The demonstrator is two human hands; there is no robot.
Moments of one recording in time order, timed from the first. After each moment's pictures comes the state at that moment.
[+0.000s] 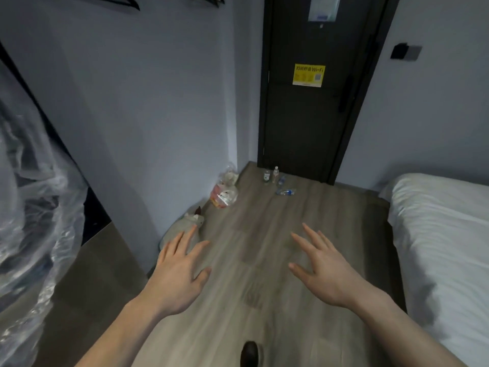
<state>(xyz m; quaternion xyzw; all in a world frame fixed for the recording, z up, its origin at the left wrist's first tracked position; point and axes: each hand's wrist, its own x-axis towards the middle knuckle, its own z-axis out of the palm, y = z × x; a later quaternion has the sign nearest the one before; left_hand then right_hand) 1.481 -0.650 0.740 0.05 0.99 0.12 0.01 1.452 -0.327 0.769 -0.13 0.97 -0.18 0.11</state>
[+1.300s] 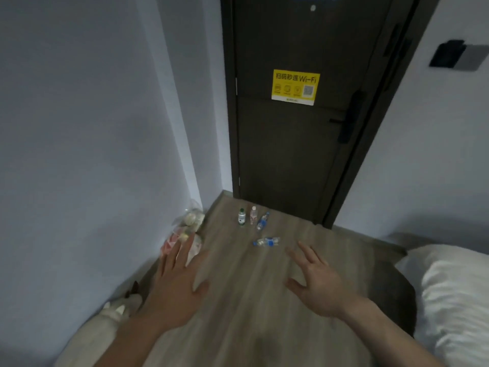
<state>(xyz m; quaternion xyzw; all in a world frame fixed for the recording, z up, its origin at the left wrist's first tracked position) 0.706 -0.432 0.693 0.04 0.99 0.15 0.01 0.665 -0.108 0.715 -0.12 0.96 -0.19 0.18</state>
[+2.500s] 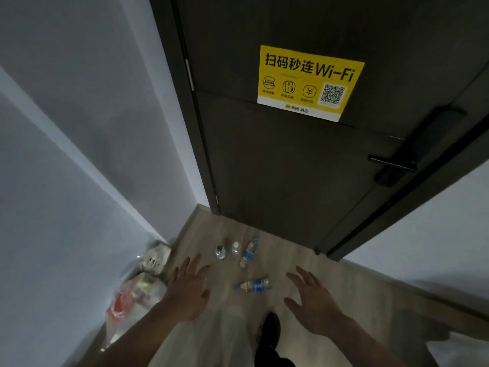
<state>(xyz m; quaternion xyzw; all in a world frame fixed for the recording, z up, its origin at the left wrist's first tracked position) 0.055 -0.360 0.538 0.02 0.96 0.07 0.28 0.059 -0.041 0.553 -0.04 0.93 -0.18 0.33</state>
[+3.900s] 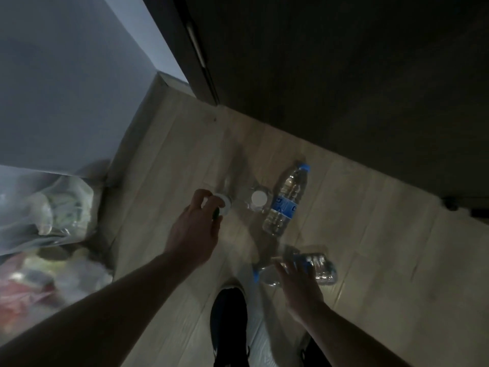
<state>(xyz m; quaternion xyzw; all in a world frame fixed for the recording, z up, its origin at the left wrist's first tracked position) -0.215 -0.409 -0.140 -0.04 0.95 0.22 0.22 -0.101 -0.155 -0.257 -0.12 0.90 -0.01 0.43</state>
